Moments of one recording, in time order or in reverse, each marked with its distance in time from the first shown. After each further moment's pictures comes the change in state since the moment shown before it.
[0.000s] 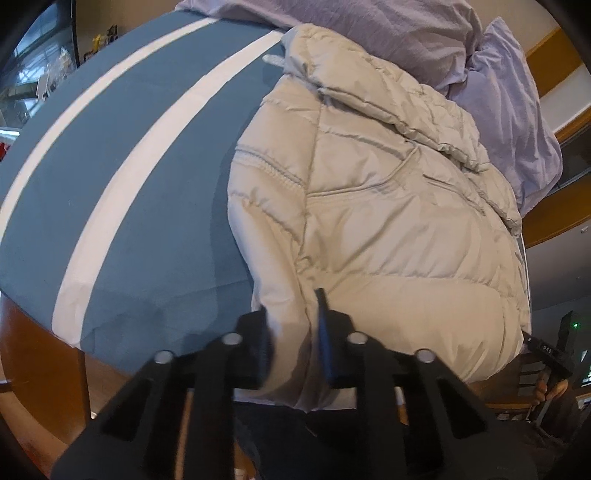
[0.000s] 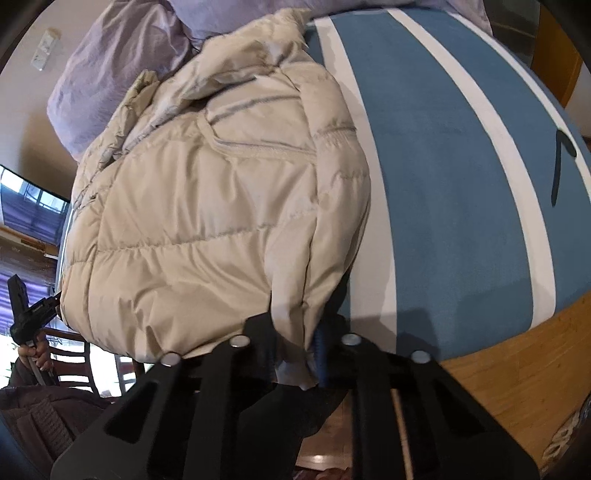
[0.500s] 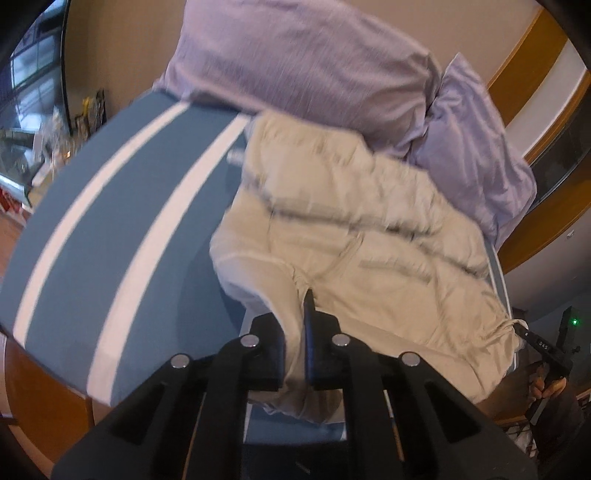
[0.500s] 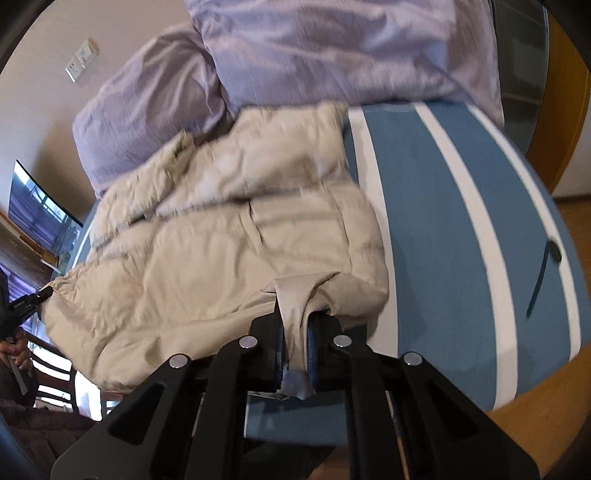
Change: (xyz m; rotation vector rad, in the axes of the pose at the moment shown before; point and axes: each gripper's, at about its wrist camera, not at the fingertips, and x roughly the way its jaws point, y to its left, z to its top) left arm -0.067 -0.041 0.053 0.063 -0.214 -0.039; right arm -0.042 0.049 0.062 -0.104 -0.261 -0.010
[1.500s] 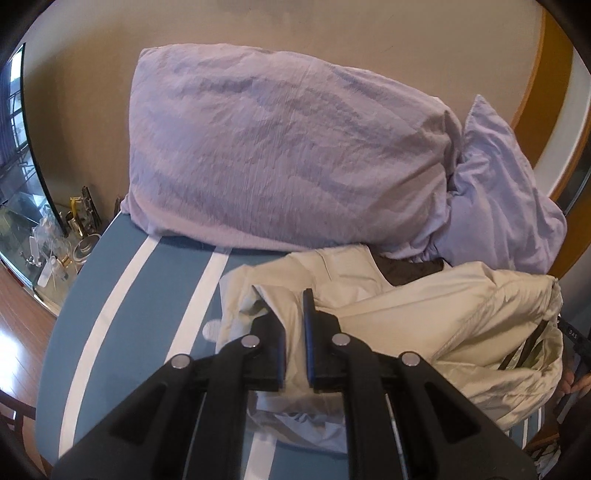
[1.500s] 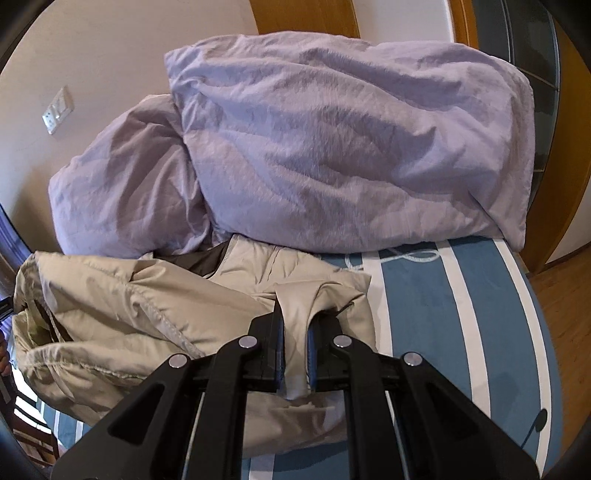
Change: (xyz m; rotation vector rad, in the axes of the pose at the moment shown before) left arm 0.064 -0.059 0.189 0.103 -0.145 0.121; right arm 0.059 0.024 0.187 -0.036 -0.161 -0.074
